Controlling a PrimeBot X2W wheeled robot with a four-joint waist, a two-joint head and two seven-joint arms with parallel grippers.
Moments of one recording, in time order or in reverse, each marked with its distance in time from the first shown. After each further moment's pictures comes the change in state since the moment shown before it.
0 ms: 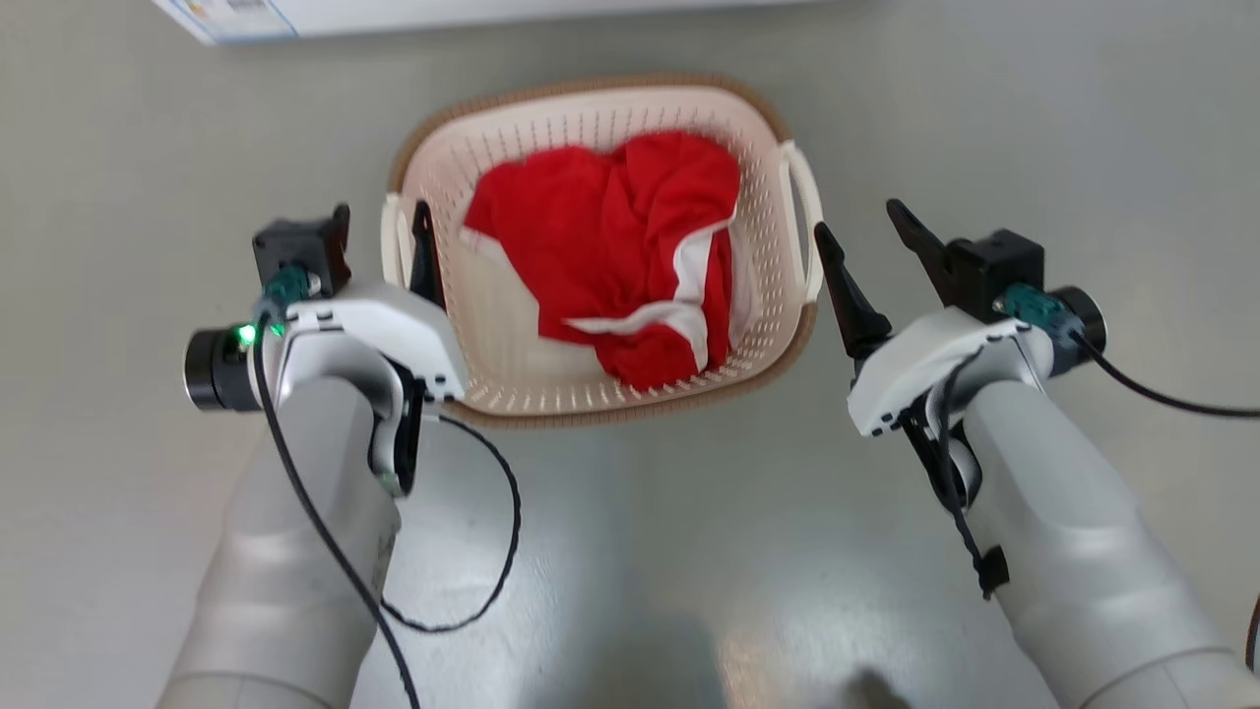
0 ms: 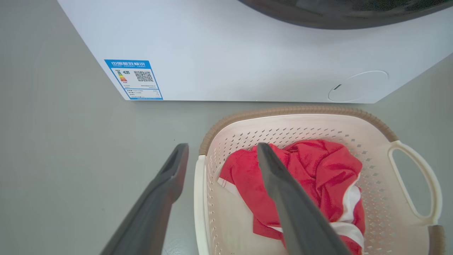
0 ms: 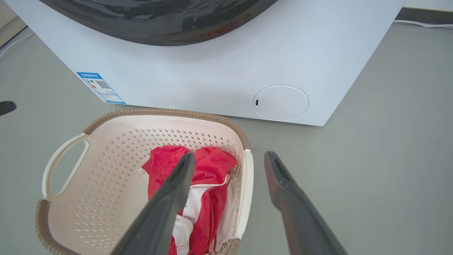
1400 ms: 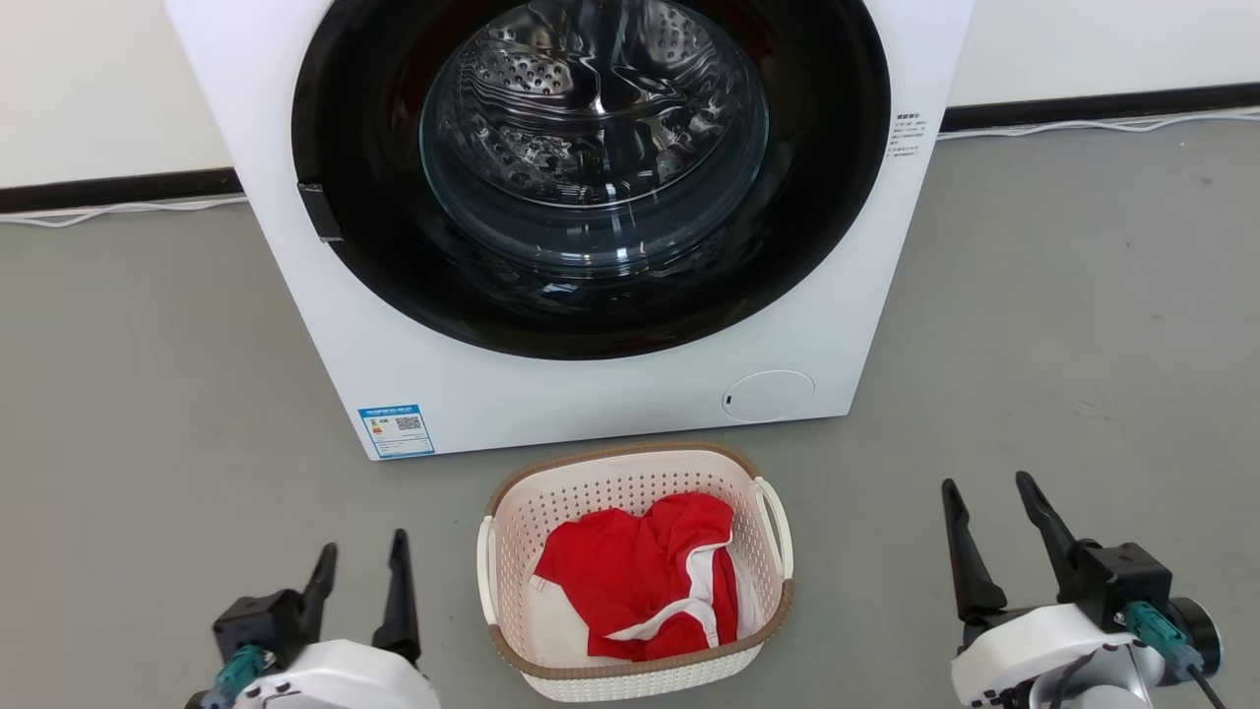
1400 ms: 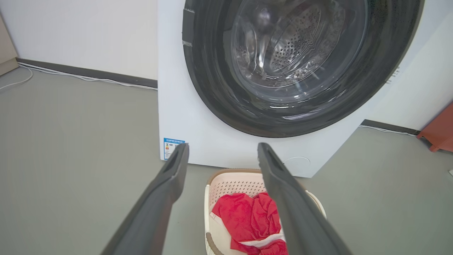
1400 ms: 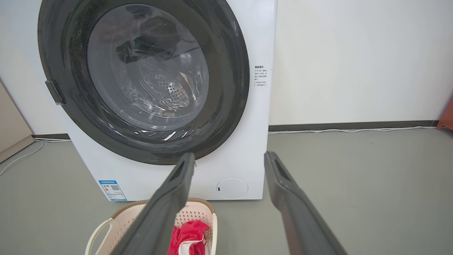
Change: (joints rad) left arm 0.729 -0.001 0.118 -0.492 -0.046 -0.085 0.000; right arm 0.667 0.015 -0.316 -0.493 -0.142 0.000 0.000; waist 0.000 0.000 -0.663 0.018
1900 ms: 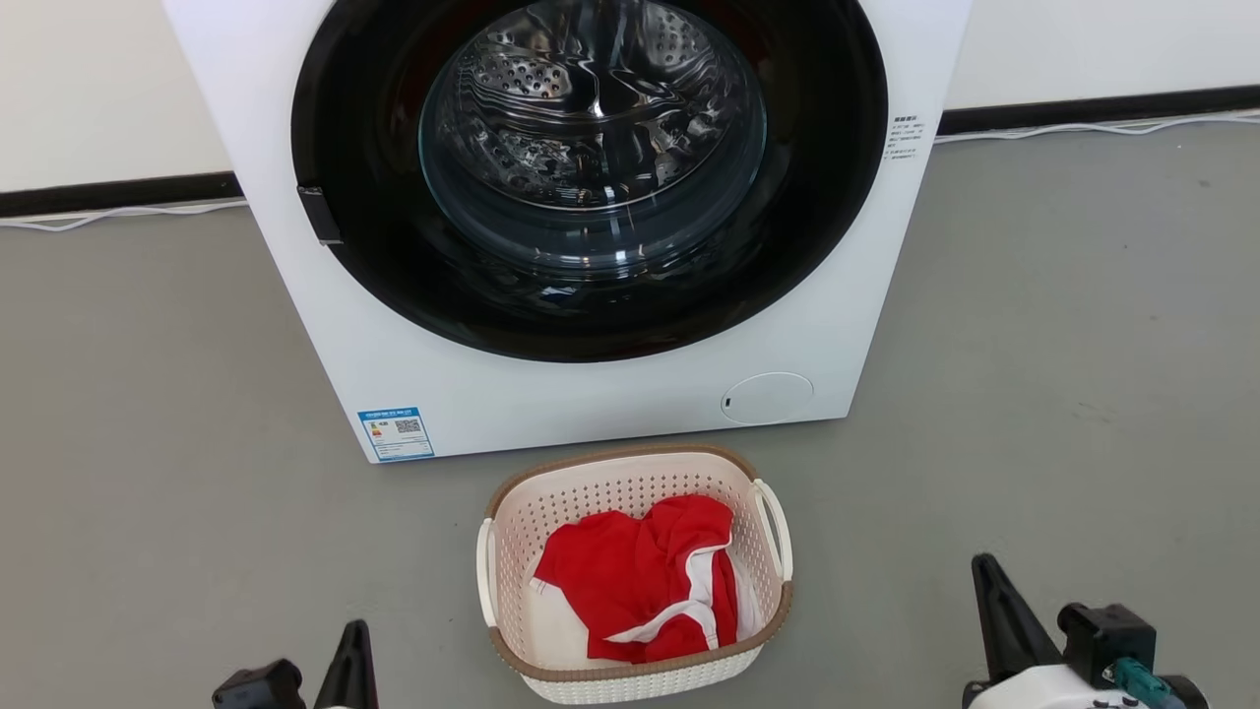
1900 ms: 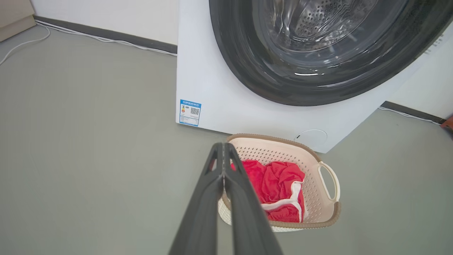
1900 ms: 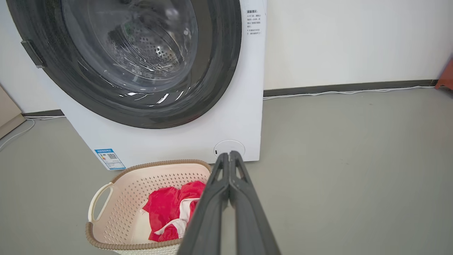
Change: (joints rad) left arm 0.083 -0.012 0.035 0.034 -0.011 0.017 0.003; right arm 0.065 0.013 -0.018 0.072 -0.004 -0.001 0.004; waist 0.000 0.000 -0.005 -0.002
